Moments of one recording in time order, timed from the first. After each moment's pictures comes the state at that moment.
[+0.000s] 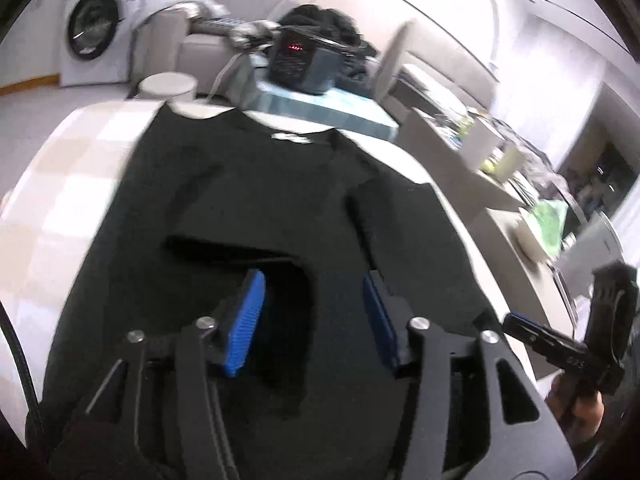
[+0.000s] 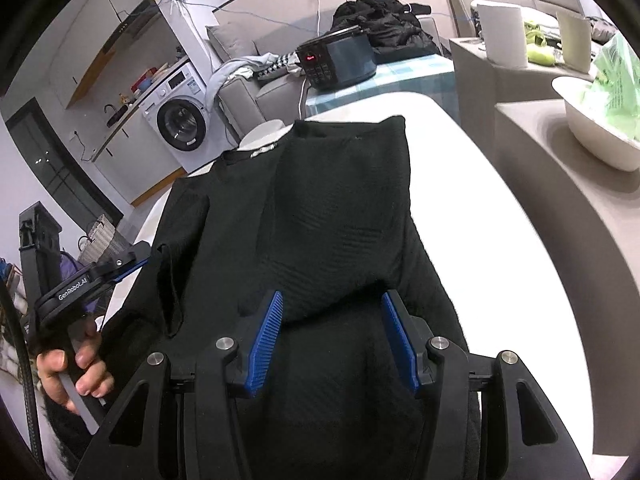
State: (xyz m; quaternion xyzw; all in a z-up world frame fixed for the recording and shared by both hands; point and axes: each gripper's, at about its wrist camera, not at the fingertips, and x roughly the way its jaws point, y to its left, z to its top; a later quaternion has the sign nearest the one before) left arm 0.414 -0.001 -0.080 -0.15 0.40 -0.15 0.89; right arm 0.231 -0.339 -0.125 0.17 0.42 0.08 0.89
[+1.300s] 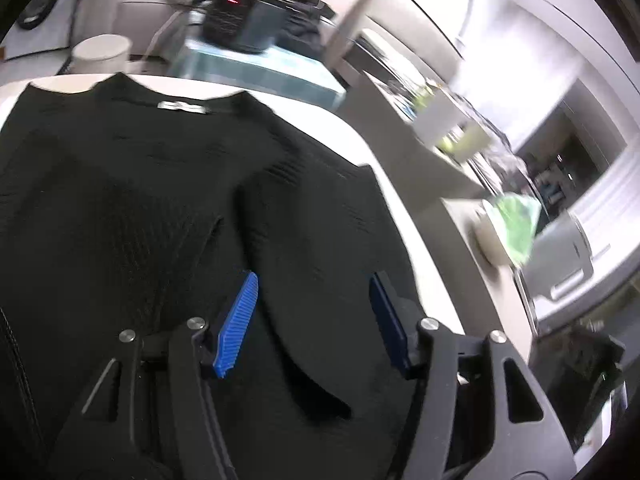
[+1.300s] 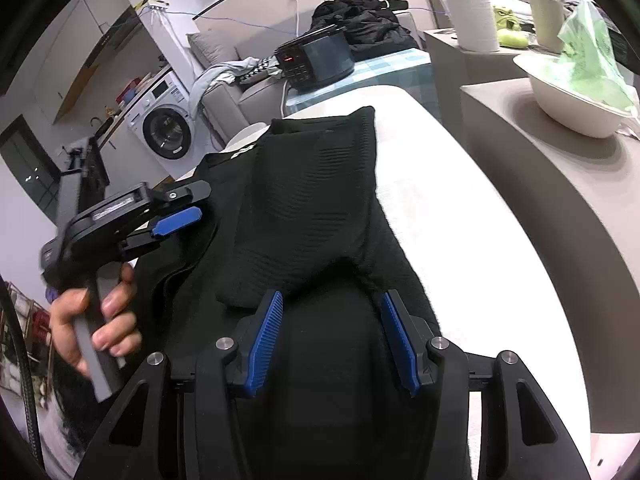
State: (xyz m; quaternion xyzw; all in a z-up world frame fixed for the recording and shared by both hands) left arm 0.464 -0.072 -0.098 -0.17 0.45 -0.26 0.84; right arm 0.220 -0.361 -0.134 0.19 0.42 0.05 0.89
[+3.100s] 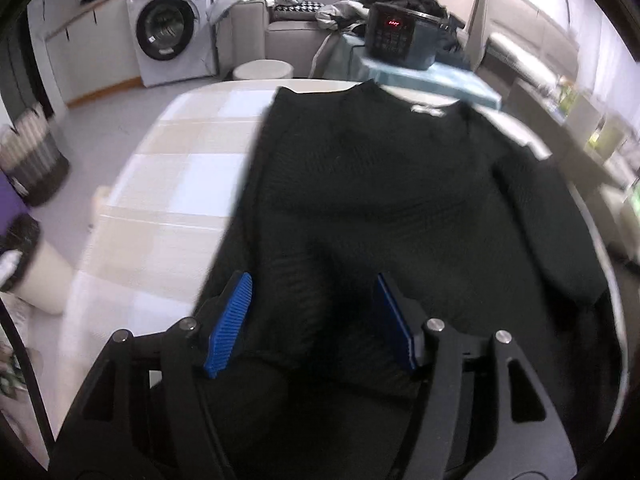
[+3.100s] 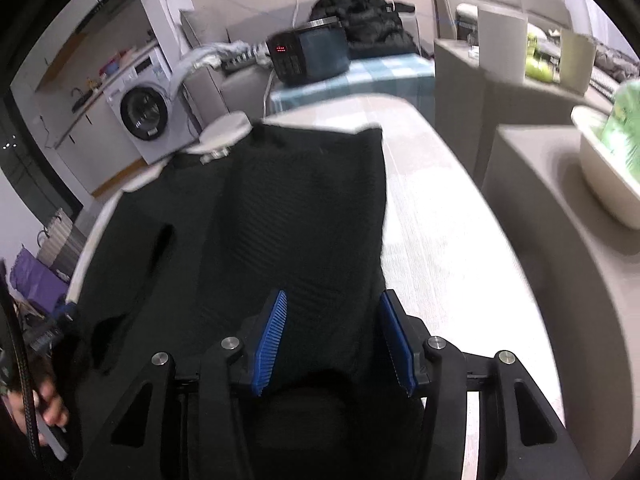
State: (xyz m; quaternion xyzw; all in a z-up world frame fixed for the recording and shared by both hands) left arm 0.375 0.084 -0.101 -0.03 0.45 0.03 0.89; right arm 0.296 -0.339 -0.129 0.11 0.43 0.02 0.89
